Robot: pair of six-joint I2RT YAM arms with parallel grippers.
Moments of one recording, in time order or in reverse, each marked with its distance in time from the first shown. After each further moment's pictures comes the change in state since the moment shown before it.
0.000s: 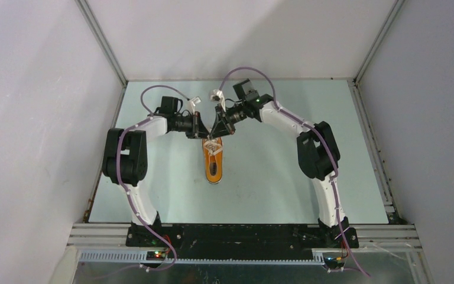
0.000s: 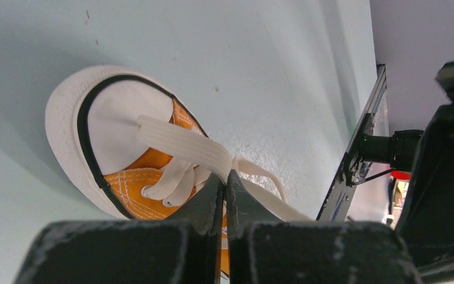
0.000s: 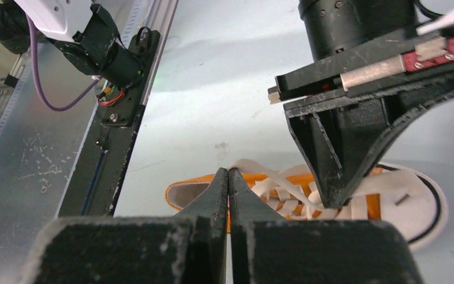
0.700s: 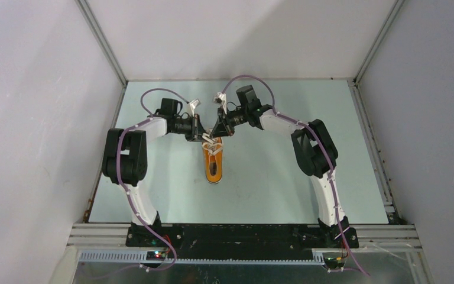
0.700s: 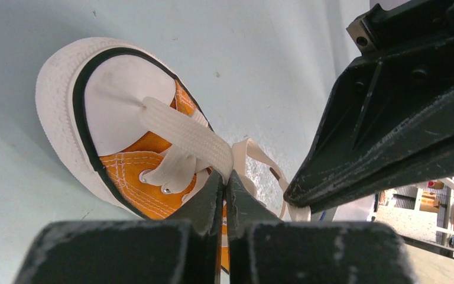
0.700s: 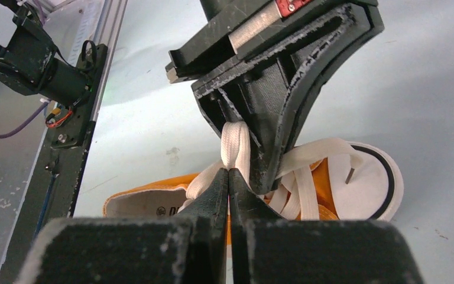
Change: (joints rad) left arm 0.006 0.000 -0.027 -0.029 0.002 -0.021; right arm -0.005 0.041 -0.180 0.450 0.089 0.238
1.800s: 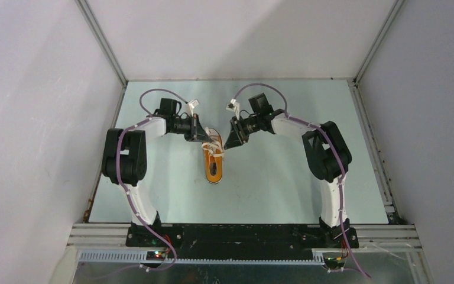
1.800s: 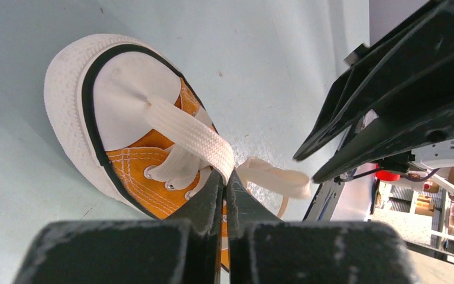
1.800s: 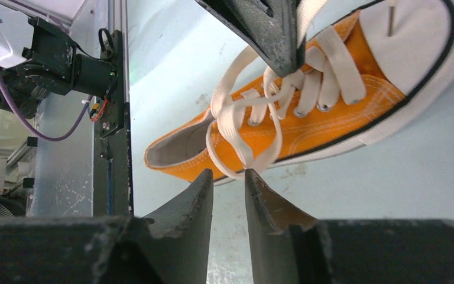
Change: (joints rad) left arm 0.010 0.000 0.000 -0.006 -0.001 -0.009; right arm -0.048 -0.125 -0.220 -0.122 0.054 0.124
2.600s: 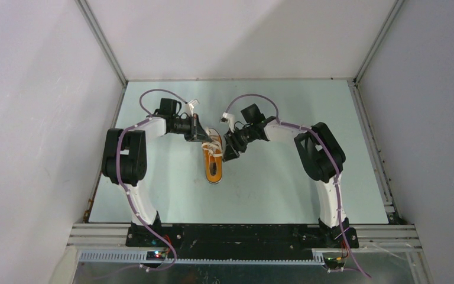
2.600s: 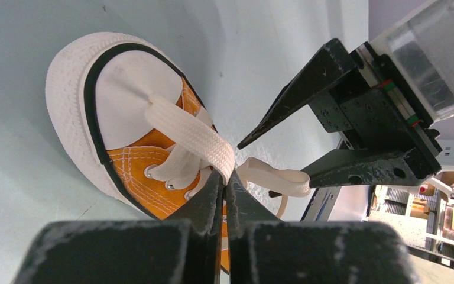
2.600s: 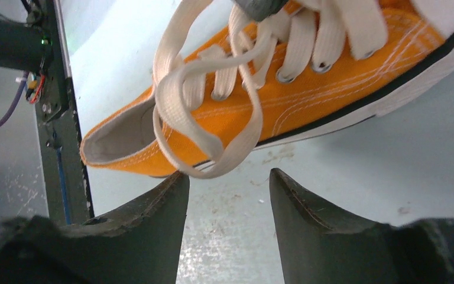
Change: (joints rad) left arm 0.000 0.000 0.000 0.000 -0.005 -0.018; right arm 0.055 0.024 -0.043 -0.086 0.152 -0.114
